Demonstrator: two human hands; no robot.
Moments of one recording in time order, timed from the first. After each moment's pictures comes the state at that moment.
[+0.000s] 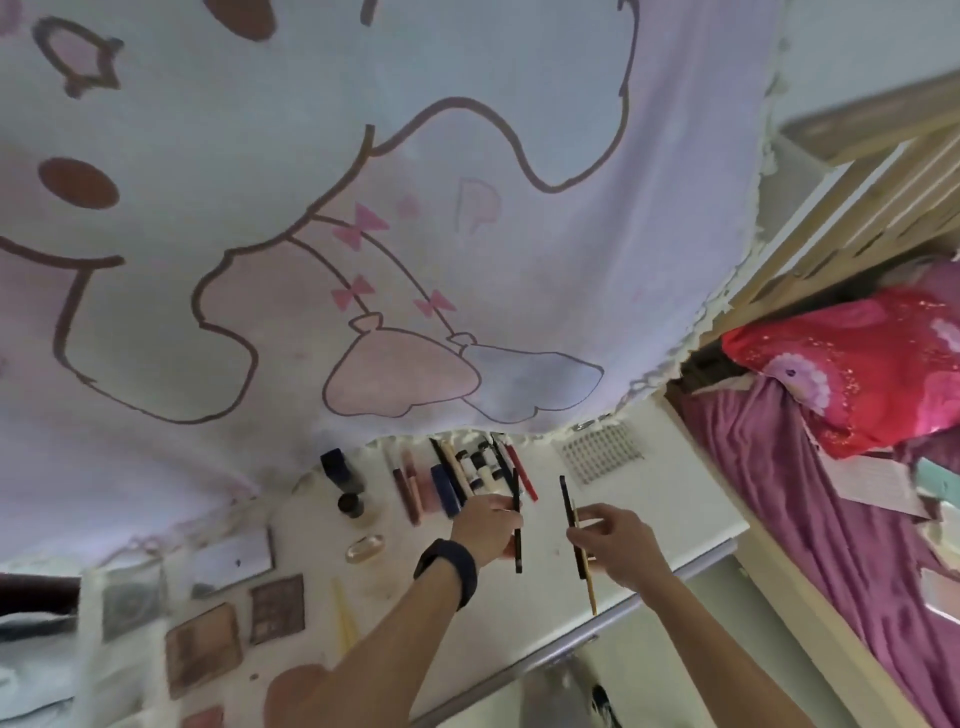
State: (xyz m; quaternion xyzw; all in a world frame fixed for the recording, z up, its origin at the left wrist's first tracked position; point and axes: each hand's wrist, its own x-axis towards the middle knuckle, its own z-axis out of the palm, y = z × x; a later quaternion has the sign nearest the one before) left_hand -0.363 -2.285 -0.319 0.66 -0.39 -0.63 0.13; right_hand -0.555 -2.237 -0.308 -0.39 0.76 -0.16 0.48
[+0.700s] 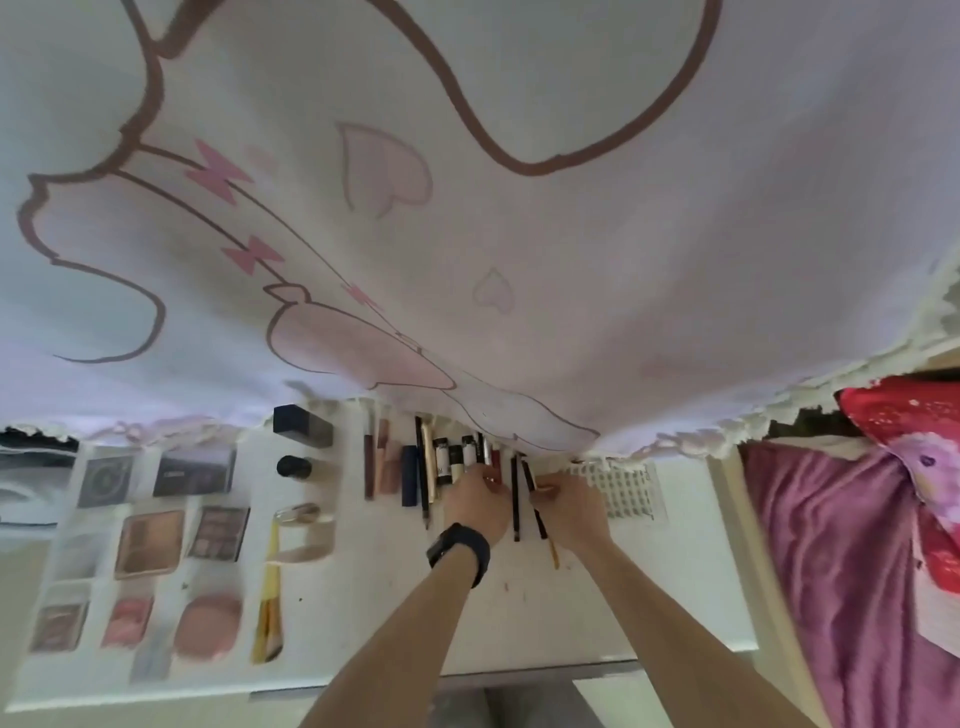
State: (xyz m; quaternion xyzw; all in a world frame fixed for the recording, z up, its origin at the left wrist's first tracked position) left_hand -0.451 -2.346 -0.371 0.82 -0.34 -0.44 0.12; right_hand -0.584 -2.374 -0.386 -0.58 0.68 0.01 0.46
